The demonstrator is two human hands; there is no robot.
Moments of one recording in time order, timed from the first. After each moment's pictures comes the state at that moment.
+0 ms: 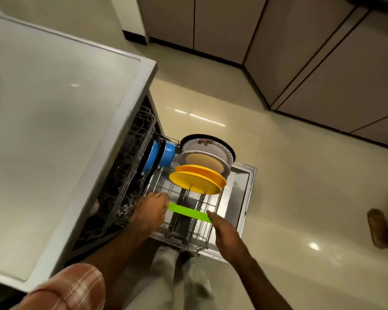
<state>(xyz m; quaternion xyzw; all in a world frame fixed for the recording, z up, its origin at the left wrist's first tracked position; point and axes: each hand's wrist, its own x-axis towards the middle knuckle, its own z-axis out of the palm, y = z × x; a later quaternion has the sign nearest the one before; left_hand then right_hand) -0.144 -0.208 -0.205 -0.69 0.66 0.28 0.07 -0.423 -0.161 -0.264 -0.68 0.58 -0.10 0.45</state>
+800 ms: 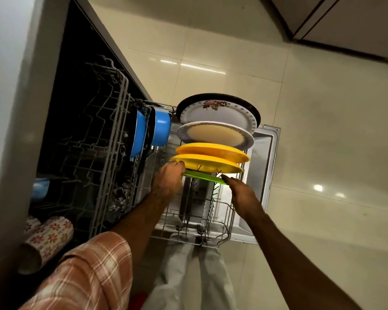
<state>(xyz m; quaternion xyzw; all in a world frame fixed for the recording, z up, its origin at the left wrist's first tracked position) -0.139 -0.312 -0.437 -0.66 0.67 0.33 0.11 -0.397 -0.250 -0.471 -0.63 0.66 0.04 0.41</state>
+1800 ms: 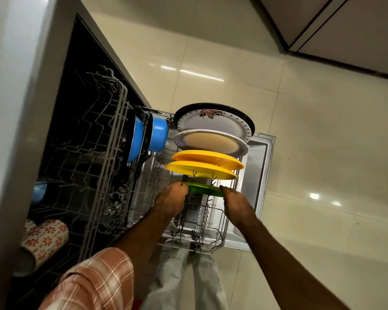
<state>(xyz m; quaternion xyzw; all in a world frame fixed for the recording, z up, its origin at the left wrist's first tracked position) -0.161 -0.284 -0.443 -0.59 0.66 0.40 0.22 -0.383 -0.262 -0.434 -0.64 0.65 0.15 0.39</state>
